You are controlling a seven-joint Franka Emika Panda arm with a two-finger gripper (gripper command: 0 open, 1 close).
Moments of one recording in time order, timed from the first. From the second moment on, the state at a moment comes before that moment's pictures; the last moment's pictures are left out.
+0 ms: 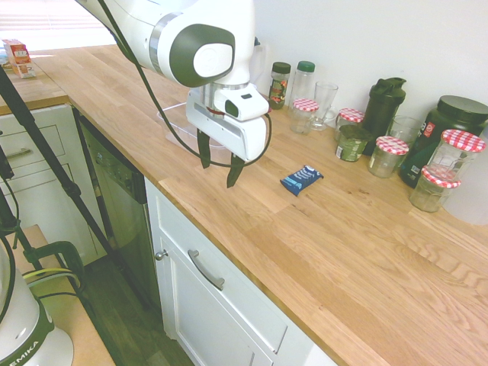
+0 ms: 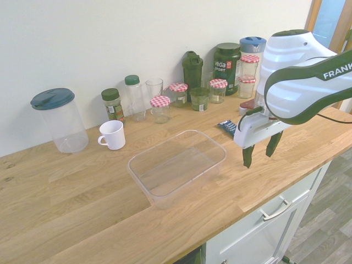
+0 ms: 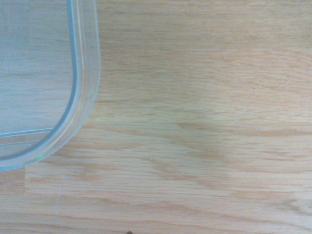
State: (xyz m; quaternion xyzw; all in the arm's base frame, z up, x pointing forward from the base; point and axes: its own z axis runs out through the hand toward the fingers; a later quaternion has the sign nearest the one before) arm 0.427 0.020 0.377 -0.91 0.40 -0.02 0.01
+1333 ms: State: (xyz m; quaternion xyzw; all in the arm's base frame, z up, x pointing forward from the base) arm 0.568 -0.089 0.400 -0.92 0.40 -0.05 0.00
